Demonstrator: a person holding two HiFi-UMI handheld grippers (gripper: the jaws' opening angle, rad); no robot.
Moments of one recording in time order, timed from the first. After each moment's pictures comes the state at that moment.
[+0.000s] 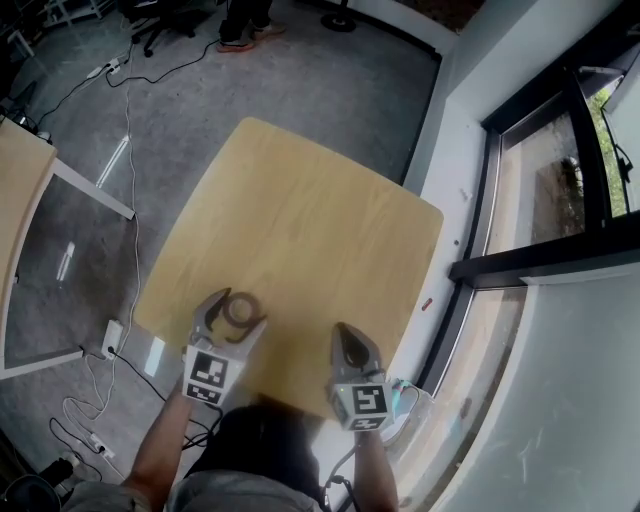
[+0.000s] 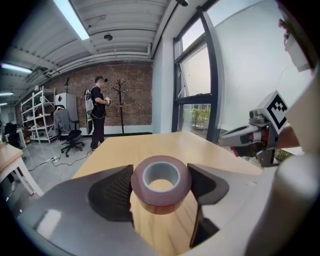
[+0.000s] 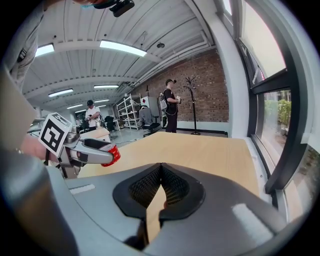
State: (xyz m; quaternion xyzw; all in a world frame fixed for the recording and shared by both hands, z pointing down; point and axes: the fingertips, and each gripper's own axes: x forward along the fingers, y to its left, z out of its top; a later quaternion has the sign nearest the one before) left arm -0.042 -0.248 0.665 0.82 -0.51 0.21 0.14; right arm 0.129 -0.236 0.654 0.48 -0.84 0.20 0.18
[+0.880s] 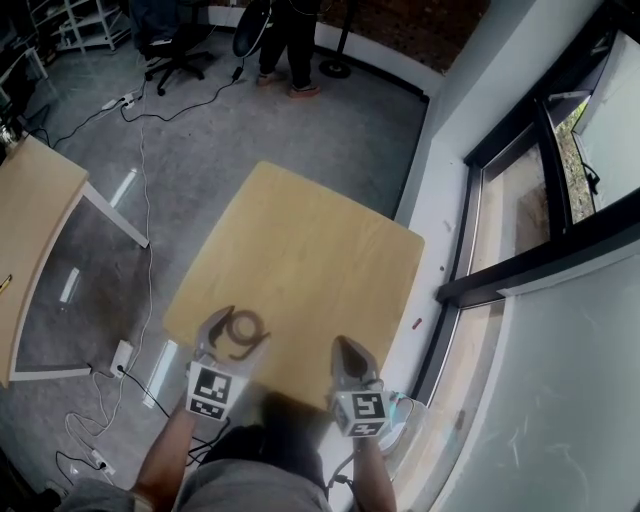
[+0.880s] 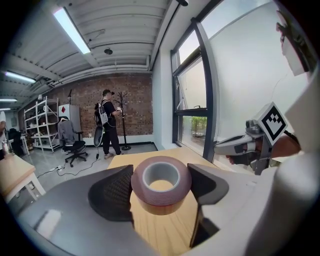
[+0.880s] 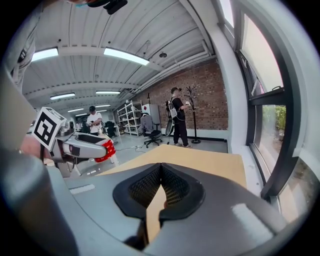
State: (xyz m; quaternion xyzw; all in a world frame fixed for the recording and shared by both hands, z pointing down) left arm -0.058 -0.205 0.546 0.83 -0.52 0.18 0.10; right arm 0.114 -0.200 0.565 0.48 -0.84 0.18 0.16
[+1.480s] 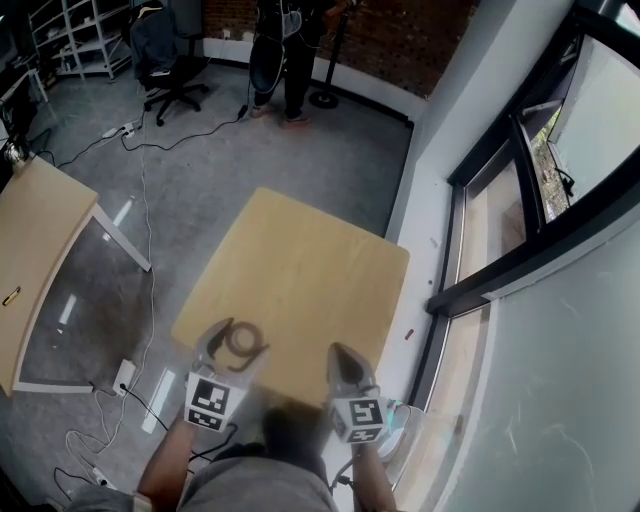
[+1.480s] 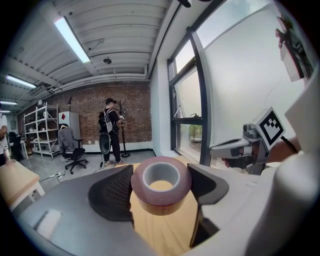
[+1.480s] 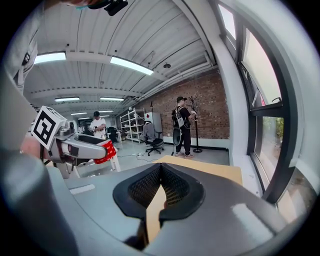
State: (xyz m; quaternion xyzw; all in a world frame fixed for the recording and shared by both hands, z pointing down) left arm -0.060 -0.168 0.478 0.83 -0.52 0.16 0.08; right arm 0.101 -0.173 0.492 0.49 -0.85 0.14 0.11
